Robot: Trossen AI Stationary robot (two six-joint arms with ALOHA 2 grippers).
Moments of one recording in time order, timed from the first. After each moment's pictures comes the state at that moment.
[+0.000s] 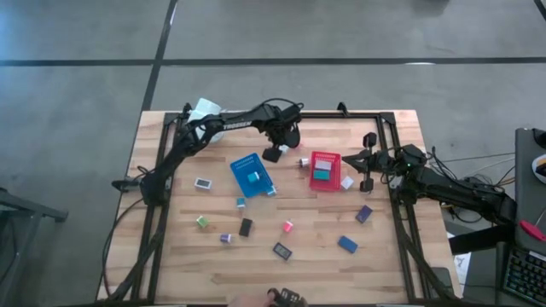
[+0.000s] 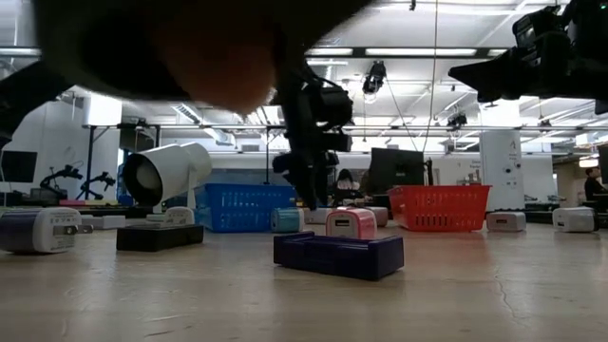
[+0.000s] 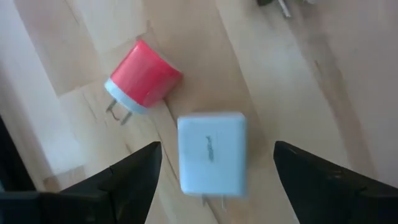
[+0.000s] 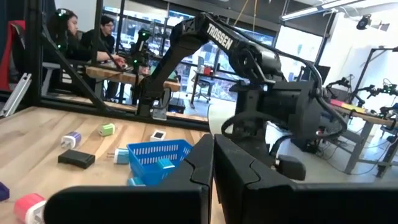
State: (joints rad) left arm 0.44 2.36 1.99 -0.95 0.06 0.83; right arm -0.49 0.38 0.06 0.45 -0.38 -0.14
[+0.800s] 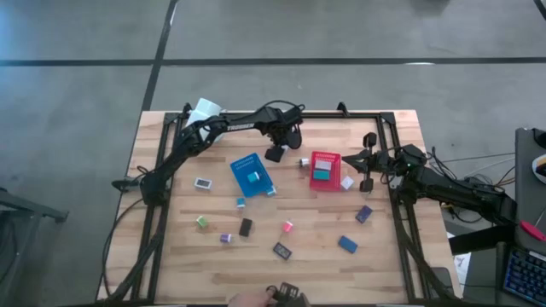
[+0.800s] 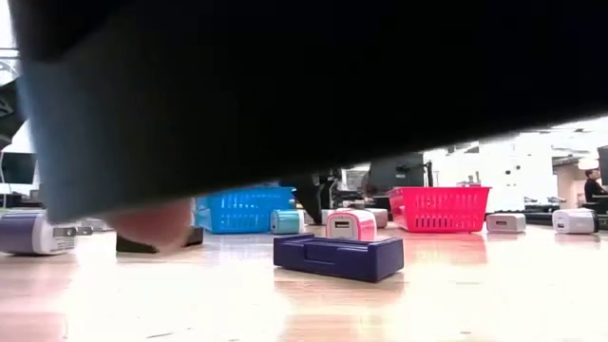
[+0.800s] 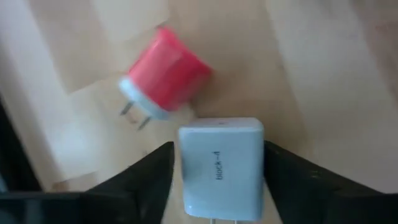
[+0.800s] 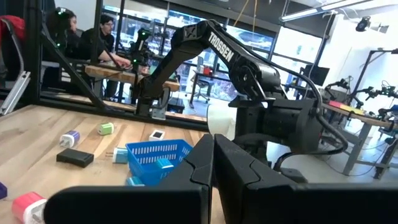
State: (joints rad) left arm 0.45 2.41 1.99 -0.88 -0.01 0.83; right arm -0.49 0.38 0.06 0.45 -0.37 -0.15
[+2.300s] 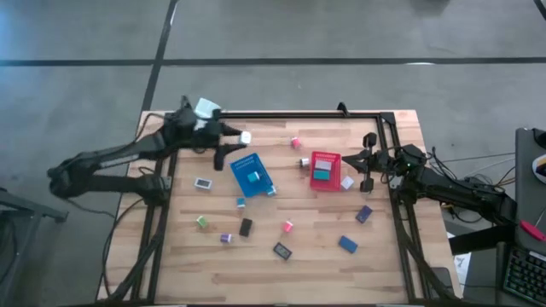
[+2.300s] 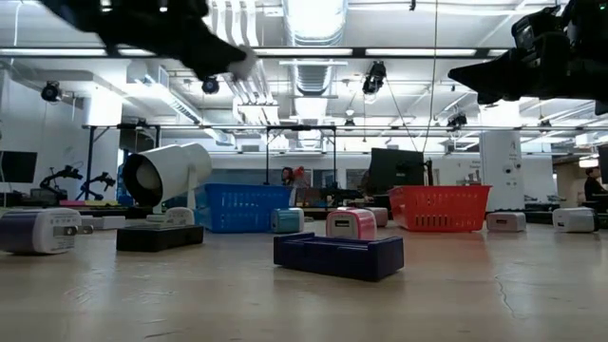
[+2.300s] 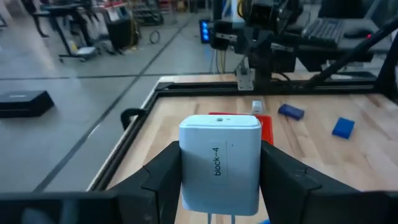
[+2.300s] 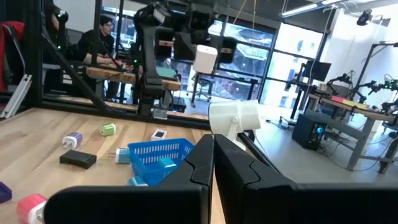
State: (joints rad) left arm 0.49 0.99 0.67 0.07 0.35 0.19; right arm -0.49 0.38 0.06 0.45 -0.38 -0.13
